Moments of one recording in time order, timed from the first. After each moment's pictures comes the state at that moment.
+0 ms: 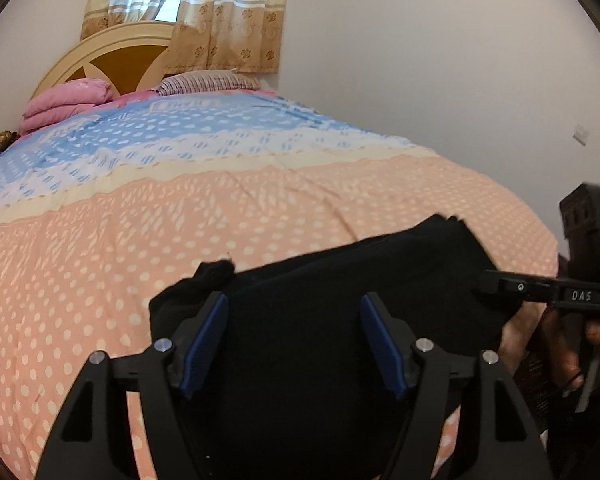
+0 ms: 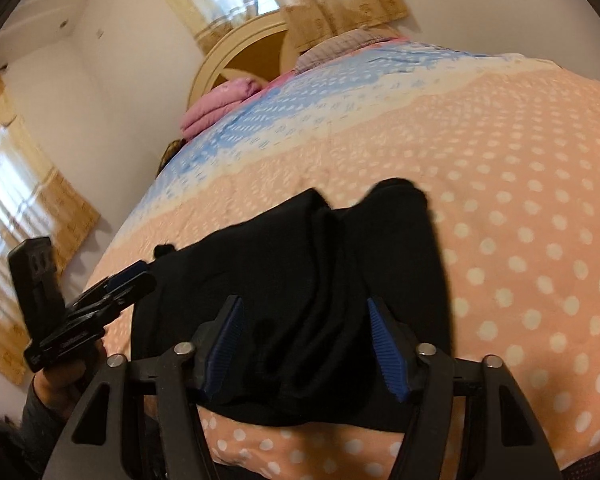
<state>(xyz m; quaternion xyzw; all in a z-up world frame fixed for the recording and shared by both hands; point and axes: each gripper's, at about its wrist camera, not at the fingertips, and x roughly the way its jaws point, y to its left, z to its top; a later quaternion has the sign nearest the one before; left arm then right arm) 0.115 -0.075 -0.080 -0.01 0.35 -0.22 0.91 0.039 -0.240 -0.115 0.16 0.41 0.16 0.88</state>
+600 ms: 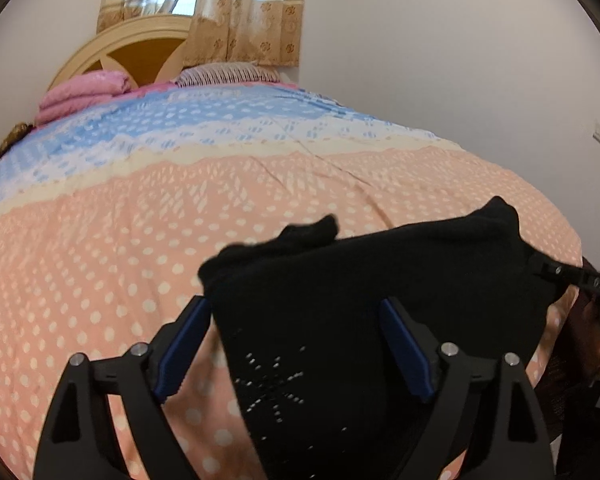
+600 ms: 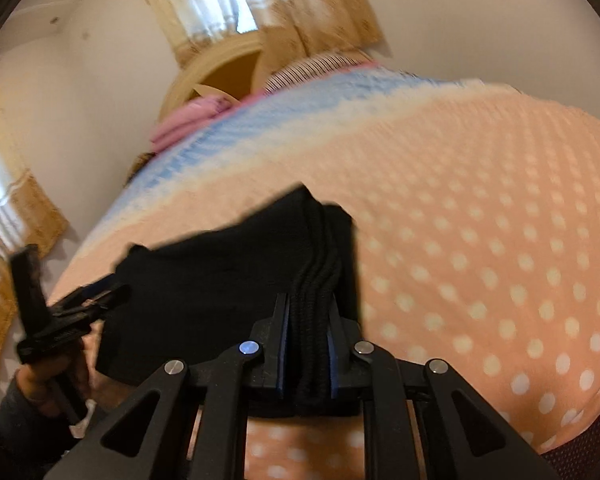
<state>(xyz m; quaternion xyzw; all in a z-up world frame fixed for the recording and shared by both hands) 0.126 -0.064 -0.099 -0.02 0.36 -0.18 0.91 0.014 -0.280 -0.111 0.15 0.38 0.07 0.91</state>
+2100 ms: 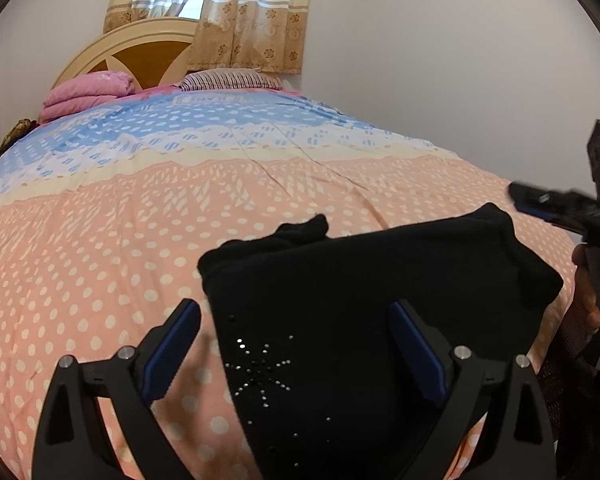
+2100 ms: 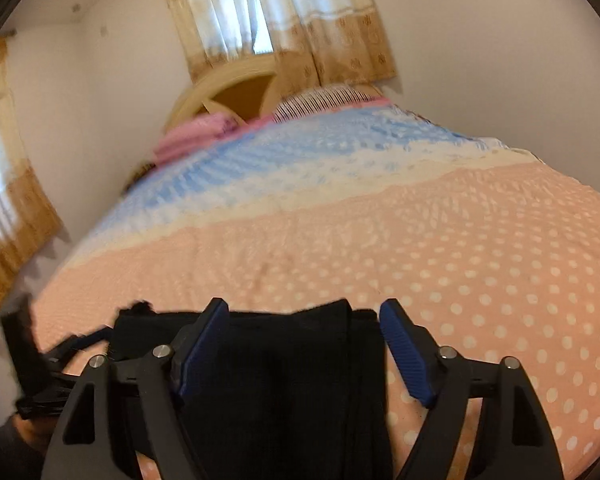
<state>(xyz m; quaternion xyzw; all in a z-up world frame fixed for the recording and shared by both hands) 0.116 -0.059 -0.099 -0.03 0.35 -0.18 0.92 0.071 -0.257 -0.071 0.08 0.36 0.06 0.93</state>
